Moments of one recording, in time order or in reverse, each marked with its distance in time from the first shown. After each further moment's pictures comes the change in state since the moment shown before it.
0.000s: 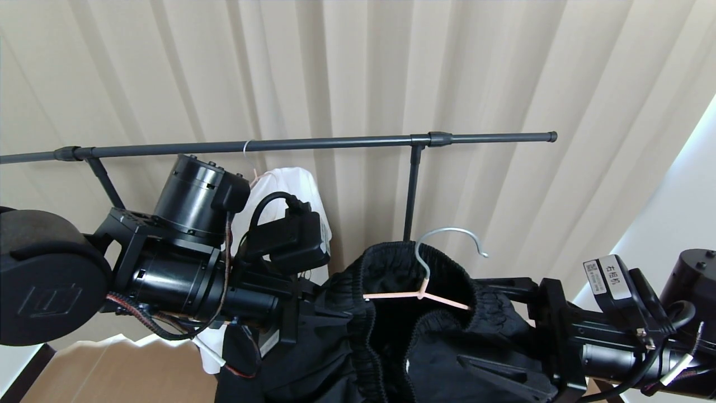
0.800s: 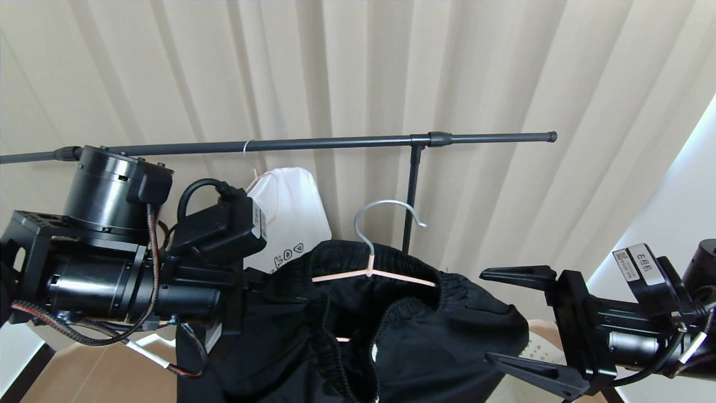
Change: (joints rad) left arm 0.129 -0.139 0.090 -0.002 0.001 -0.002; right arm -0.154 -0.006 -0.003 0.002 0.188 0.002
